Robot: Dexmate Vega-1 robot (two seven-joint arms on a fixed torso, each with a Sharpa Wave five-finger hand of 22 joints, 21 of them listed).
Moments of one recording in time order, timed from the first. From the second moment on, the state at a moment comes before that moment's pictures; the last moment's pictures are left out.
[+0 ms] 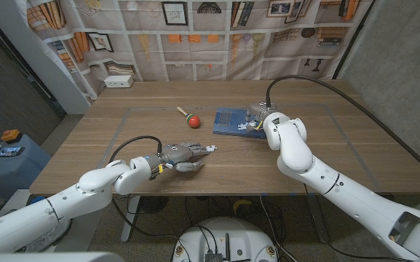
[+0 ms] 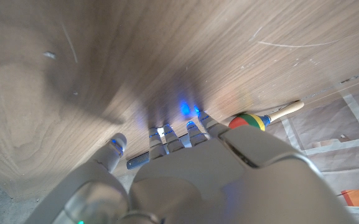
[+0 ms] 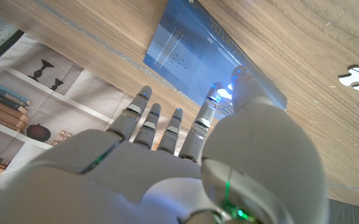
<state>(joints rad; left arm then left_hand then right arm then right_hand) 1.05 1.04 0.59 -1.94 0.74 -0.03 -0.03 0.01 0.07 0.66 0.13 0.19 0.07 -0.15 0.19 0.17 0.04 -0.17 0.19 0.17 -0.07 -0.03 0.18 0.17 -0.05 -0.03 0.19 0.17 -0.78 -0.59 -0.79 -2.07 -1.33 -0.71 0.75 0.98 -0.04 0.38 -0.15 0.18 0.87 -0.22 0.49 0.21 0.29 -0.09 0.20 0.19 0.15 0.01 0.28 0.25 0.36 0.05 0.19 0.16</state>
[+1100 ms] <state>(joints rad) 1.05 1.03 0.60 -1.95 0.74 0.00 -0.05 0.02 0.08 0.68 0.11 0.19 0.11 -0.13 0.19 0.17 0.06 -0.16 0.19 0.17 -0.04 -0.03 0.18 0.16 -0.04 -0.03 0.19 0.17 -0.83 -0.45 -0.81 -1.97 -1.53 -0.74 0.72 0.98 -0.03 0.37 -0.15 0.18 0.88 -0.22 0.49 0.21 0.31 -0.08 0.20 0.19 0.17 0.02 0.29 0.25 0.37 0.06 0.19 0.16</state>
